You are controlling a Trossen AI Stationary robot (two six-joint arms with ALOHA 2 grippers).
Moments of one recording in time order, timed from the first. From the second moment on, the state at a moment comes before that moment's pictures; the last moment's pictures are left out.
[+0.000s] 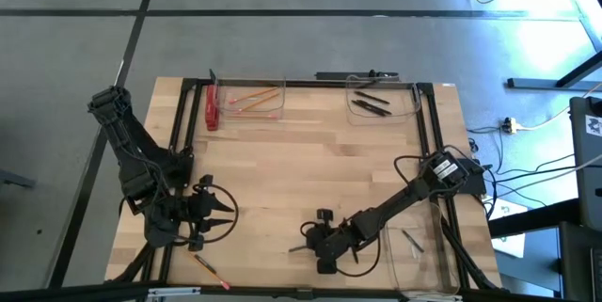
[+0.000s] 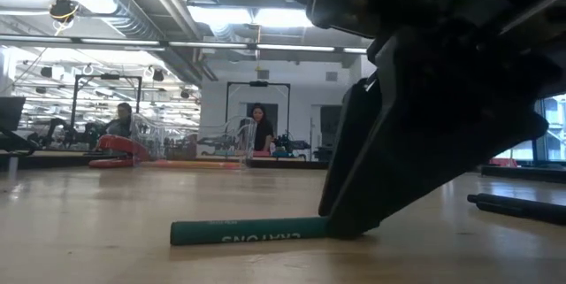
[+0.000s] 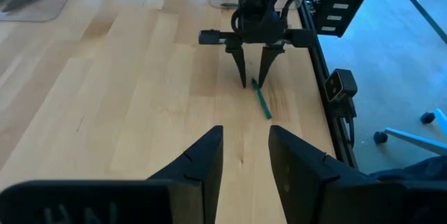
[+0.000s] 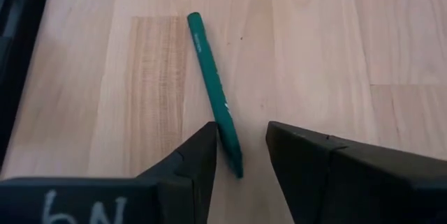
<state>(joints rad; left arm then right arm) -0.99 1.13 0.96 -0.66 -0.77 -0.79 0.57 2.11 1.27 -0.15 0.27 0.52</state>
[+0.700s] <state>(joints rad) -0.99 1.13 0.96 -0.66 -0.77 -0.79 0.56 2.11 1.27 -0.14 0.18 0.58</state>
